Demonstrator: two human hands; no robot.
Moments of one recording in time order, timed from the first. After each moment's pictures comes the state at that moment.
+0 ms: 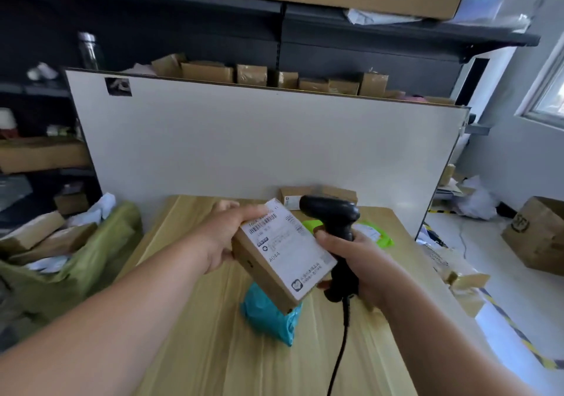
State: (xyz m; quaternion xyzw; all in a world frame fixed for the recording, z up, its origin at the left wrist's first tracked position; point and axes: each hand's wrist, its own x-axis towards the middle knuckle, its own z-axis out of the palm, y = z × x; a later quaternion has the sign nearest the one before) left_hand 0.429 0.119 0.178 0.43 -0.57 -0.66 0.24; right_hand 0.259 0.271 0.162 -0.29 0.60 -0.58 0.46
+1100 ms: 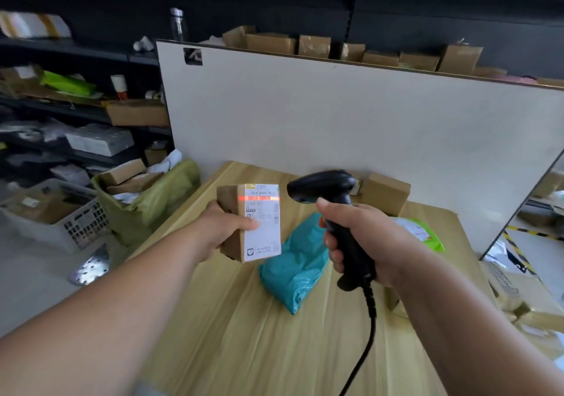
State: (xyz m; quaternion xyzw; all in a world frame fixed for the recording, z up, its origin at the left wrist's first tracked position) left_hand 0.441 0.150 0.116 0.58 -0.50 -0.57 0.31; right_hand 0.233 0.285 0.184 -0.38 0.58 -0.44 0.57
